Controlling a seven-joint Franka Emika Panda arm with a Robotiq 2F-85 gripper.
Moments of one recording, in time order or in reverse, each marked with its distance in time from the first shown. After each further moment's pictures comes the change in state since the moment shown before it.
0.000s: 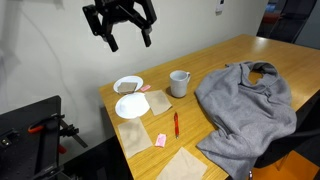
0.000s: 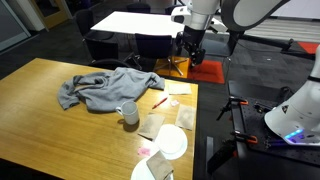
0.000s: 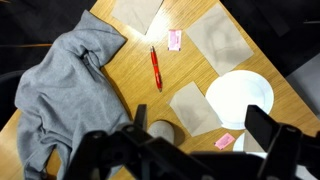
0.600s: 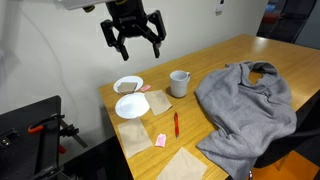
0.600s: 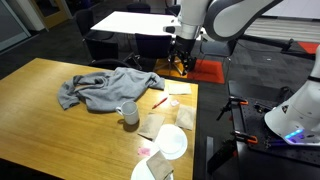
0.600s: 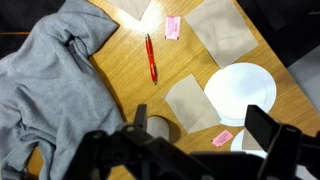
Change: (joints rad) arm -0.006 0.146 0.013 0.057 0.104 0.072 -0.098
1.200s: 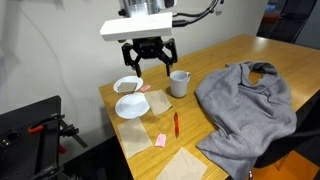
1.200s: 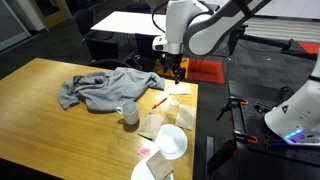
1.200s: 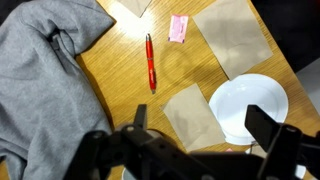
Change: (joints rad) arm -0.076 0.230 0.072 0.121 0.015 0.042 -0.081
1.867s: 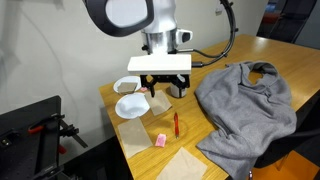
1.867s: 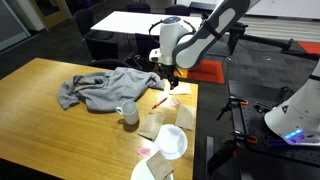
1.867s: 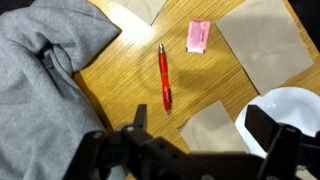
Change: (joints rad) arm -0.095 0.233 0.043 0.116 -0.012 0.097 -0.001
